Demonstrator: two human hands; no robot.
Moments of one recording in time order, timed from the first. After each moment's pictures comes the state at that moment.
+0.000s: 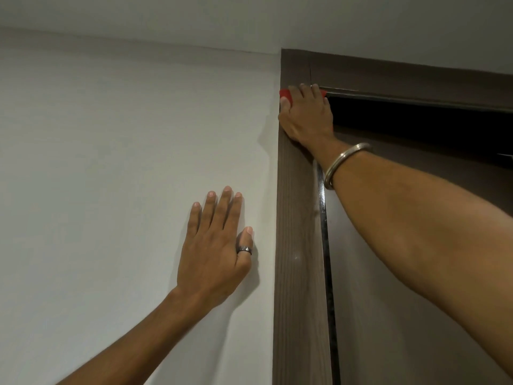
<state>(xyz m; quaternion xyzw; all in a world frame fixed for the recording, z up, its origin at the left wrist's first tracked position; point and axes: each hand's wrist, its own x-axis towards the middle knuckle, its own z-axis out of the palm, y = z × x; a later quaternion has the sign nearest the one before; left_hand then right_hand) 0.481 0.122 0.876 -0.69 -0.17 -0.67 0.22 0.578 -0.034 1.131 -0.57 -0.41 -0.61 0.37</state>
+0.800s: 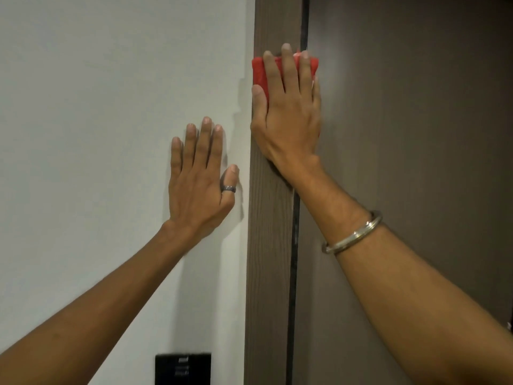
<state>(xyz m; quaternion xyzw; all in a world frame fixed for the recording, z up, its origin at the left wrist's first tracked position) 0.482 0.099 0.729 -0.73 -0.20 -0.61 0.23 0.579 -0.032 0.838 -0.63 -0.40 -0.56 0.37</state>
